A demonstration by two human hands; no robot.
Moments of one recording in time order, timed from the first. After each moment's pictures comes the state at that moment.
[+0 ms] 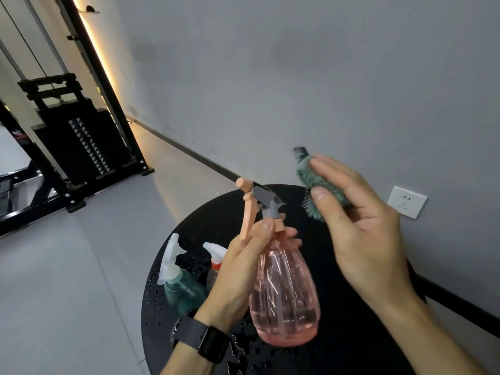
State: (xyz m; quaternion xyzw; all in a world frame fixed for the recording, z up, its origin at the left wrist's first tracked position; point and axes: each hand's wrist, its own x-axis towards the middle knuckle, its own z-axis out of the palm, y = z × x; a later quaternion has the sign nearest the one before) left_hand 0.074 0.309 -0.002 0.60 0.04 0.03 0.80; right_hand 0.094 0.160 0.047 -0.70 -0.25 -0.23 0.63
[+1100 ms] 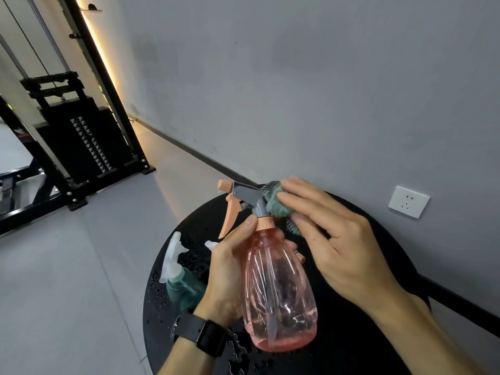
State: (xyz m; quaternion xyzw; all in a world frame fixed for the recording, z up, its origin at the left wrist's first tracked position) left_hand 0.065 0.309 0.014 0.40 0.02 -0.01 0.92; right_hand 0.103 0.165 0.023 -0.77 -0.36 -0.23 0.48
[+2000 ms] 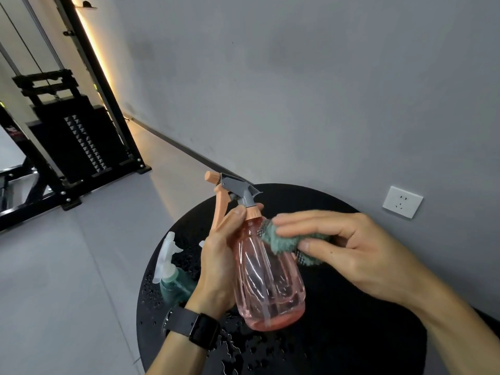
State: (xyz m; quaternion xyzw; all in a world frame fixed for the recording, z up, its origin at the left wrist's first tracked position) left_hand 0.079 0.317 0.007 0.49 0.05 0.07 0.87; right_hand 0.102 0.131 0.045 -0.77 -0.36 0.07 0.53
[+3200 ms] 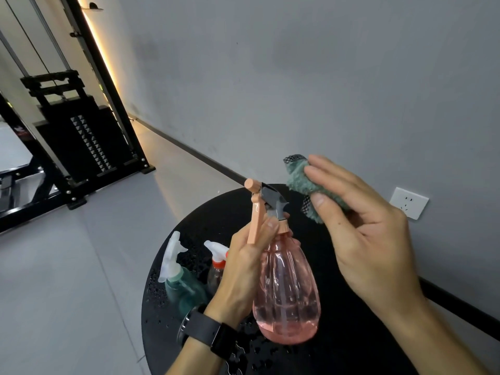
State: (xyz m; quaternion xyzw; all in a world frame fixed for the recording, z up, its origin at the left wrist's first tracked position) left_hand 0.073 0.304 0.002 0.60 0.00 0.06 0.79; right_hand 0.088 0.159 0.046 -0.72 -0.28 -0.25 0.59
